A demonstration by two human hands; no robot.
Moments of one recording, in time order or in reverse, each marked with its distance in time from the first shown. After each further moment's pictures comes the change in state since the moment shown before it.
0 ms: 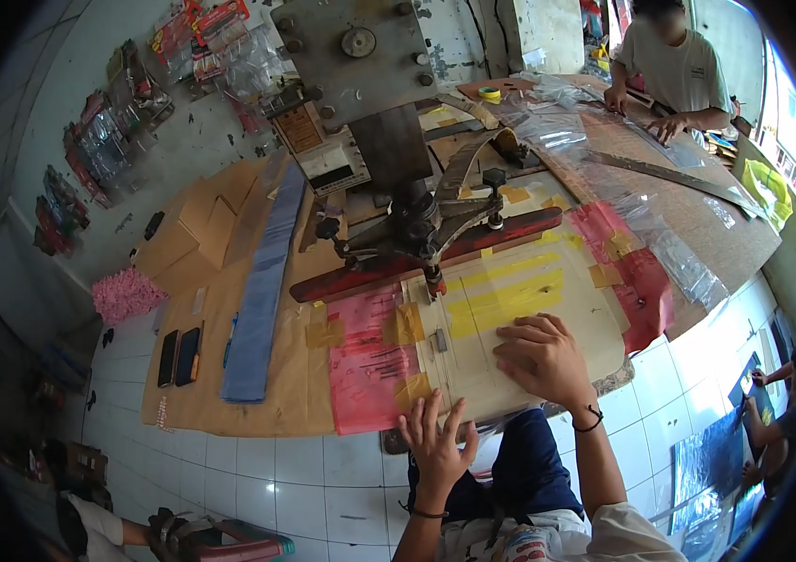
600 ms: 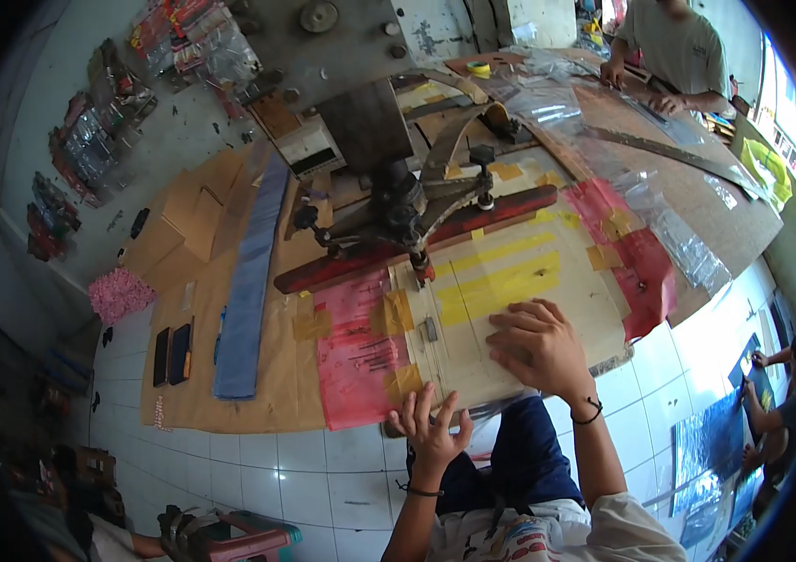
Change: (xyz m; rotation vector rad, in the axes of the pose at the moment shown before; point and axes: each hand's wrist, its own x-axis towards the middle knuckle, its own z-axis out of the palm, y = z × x) left_hand -0.012 -0.022 0.032 0.066 0.153 0.108; right_hand 0.001 0.001 -0.002 -0.002 -0.018 0.012
